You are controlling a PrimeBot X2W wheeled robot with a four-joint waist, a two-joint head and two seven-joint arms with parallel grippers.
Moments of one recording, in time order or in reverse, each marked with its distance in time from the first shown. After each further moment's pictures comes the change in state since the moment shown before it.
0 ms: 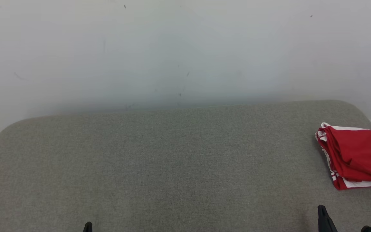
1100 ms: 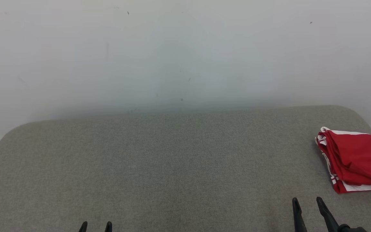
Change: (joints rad) left arm 0.087 0.001 -0.006 -0.159 0.447 0.018 -0.091; right arm 0.059 -0.019 0.091 -0.140 -0.443 0.000 -0.131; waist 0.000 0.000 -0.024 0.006
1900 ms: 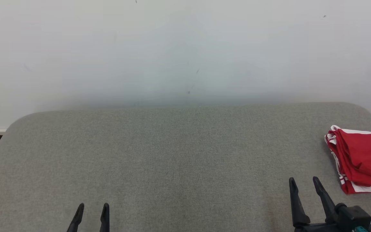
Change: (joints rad) left arm -0.052 0.000 0.000 -0.056 -0.044 0.008 0.000; right arm -0.135 -0.016 0.017 0.073 0.026 0.000 0.000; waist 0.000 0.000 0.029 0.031
